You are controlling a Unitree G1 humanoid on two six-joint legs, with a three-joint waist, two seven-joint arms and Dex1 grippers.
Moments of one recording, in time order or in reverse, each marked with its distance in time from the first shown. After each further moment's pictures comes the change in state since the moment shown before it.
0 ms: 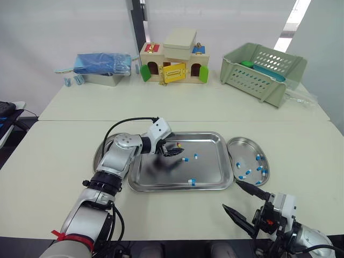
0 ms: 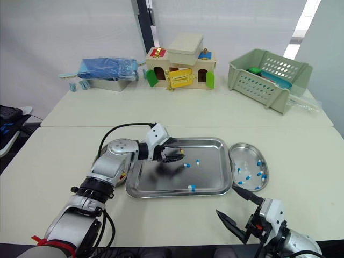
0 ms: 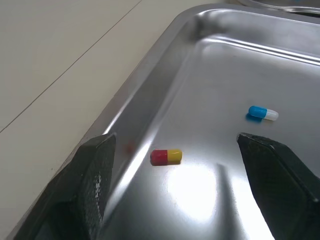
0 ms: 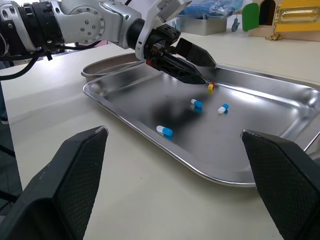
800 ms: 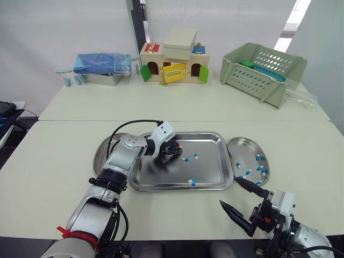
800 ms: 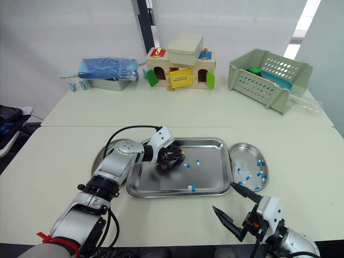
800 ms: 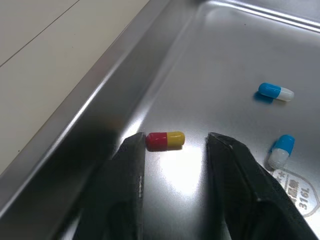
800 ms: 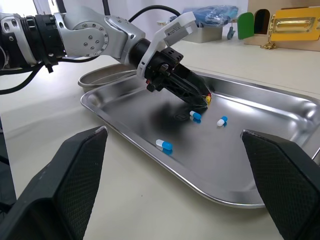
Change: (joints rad) left arm -0.024 -0.017 -0.020 0.026 0.051 0.087 0.006; right arm 0.000 -0.012 0.024 -0.078 0.000 0.029 -0.084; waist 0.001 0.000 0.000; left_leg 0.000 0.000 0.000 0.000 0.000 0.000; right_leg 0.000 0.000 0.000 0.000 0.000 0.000
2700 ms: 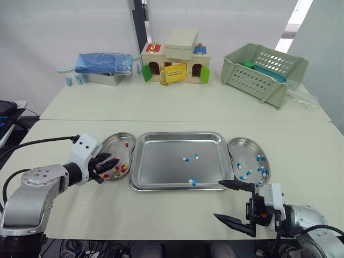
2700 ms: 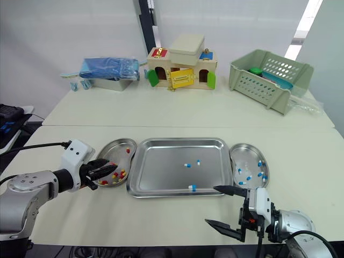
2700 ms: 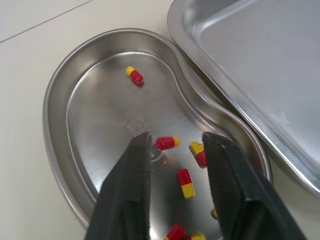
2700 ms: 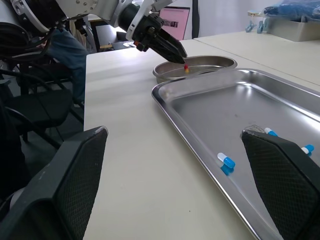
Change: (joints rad) left arm 0.647 0.397 0.520 -0.788 -0.266 0.479 0.188; right arm -0.206 -0.162 0.060 0.050 0.074 0.103 0.242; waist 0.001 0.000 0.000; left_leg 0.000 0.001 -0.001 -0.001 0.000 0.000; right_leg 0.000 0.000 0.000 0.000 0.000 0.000
